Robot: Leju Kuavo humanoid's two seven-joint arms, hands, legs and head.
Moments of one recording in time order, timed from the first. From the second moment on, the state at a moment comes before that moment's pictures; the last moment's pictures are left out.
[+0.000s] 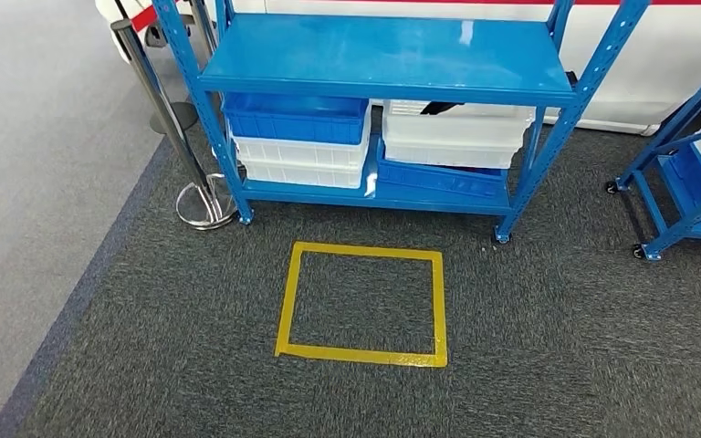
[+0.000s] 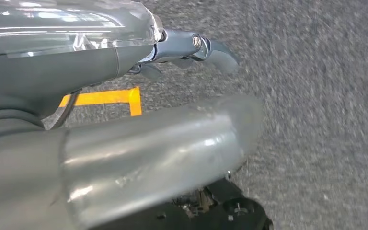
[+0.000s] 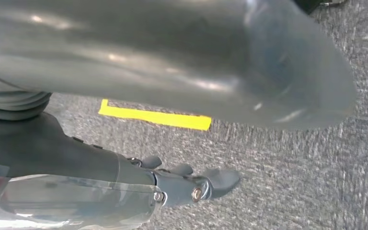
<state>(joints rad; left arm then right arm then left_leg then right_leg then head) -0.05 -0.15 1.03 -0.21 -1.03 0.09 -0.39 -0.01 0.04 -0.52 -0.19 0.53 -0.15 -0.08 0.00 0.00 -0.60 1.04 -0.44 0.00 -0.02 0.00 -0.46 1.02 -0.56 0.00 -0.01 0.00</state>
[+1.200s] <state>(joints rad) -0.04 -0.15 1.03 -0.22 -1.07 0.09 -0.37 -0.01 0.06 -0.54 -0.19 0.55 -0.09 -0.08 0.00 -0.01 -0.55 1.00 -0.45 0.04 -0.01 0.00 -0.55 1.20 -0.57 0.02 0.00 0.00</state>
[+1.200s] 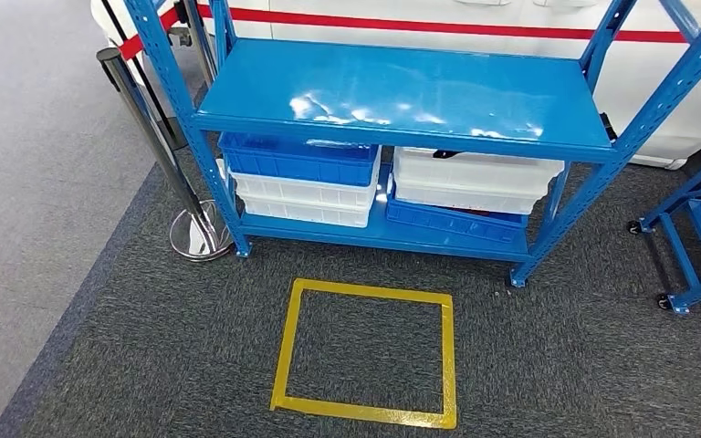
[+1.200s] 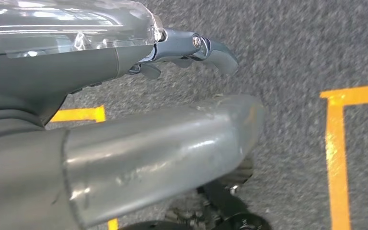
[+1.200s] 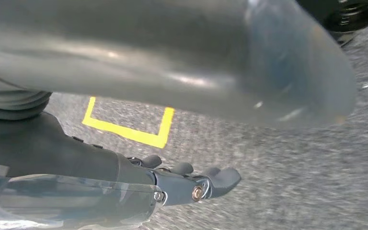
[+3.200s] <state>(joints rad) -0.04 -0.13 1.08 -0.22 -1.09 0.10 -0.33 -0.01 0.09 -0.59 -0.19 0.59 -0.08 -0.08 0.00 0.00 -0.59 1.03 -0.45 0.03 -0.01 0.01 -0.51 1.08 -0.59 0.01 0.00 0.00</state>
